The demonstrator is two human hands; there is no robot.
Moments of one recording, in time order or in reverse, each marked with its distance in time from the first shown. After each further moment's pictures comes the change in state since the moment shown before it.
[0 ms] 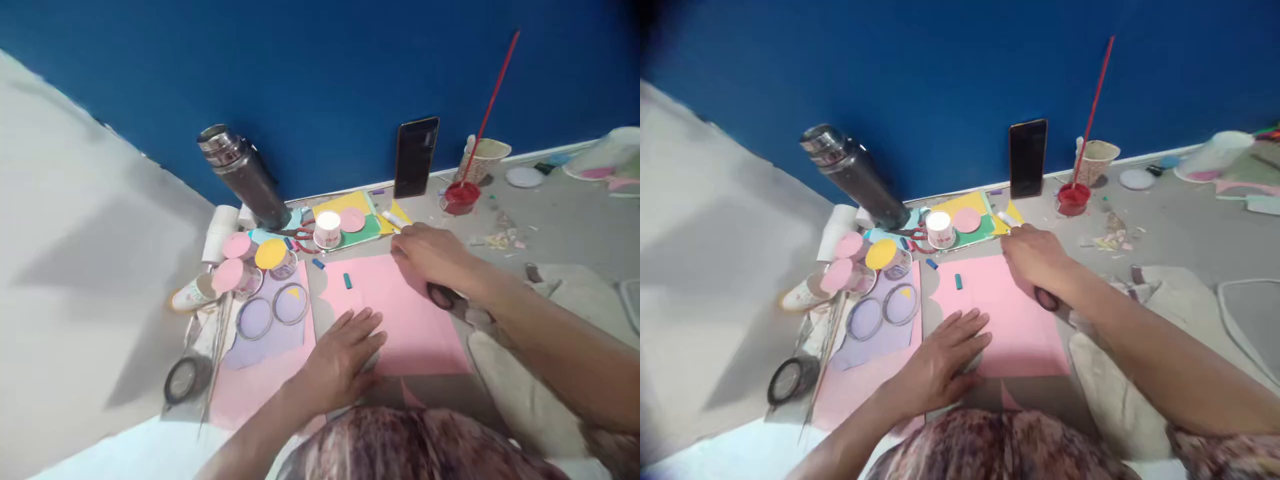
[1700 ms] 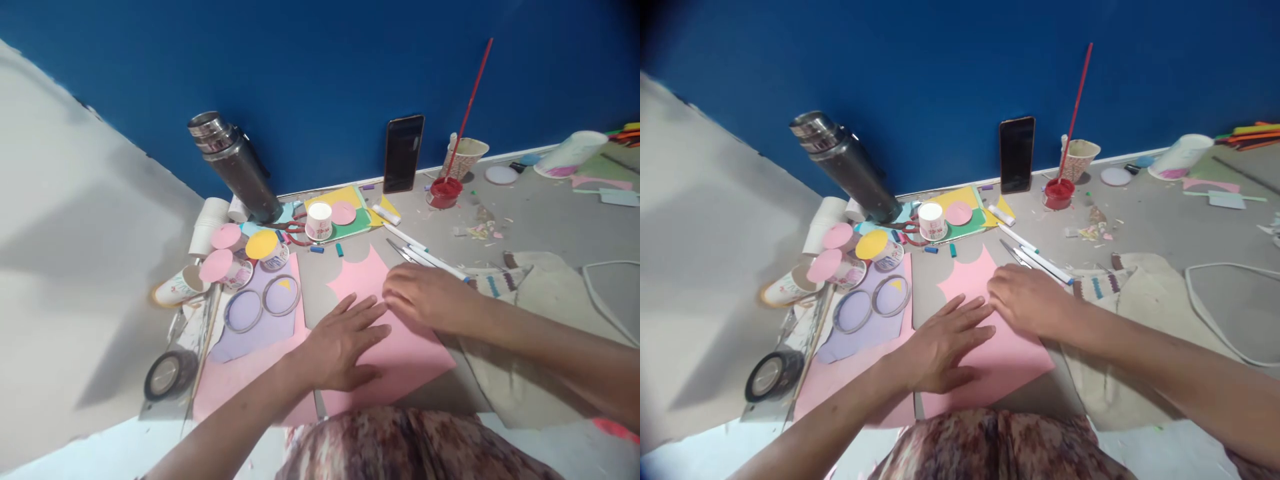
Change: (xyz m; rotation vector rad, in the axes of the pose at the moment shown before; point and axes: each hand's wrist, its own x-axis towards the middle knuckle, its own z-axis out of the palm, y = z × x) left_hand 0.017 -0.009 0.016 0.079 0.037 0.211; right_hand -0.074 -0.026 0.027 0.162 0.024 -0.273
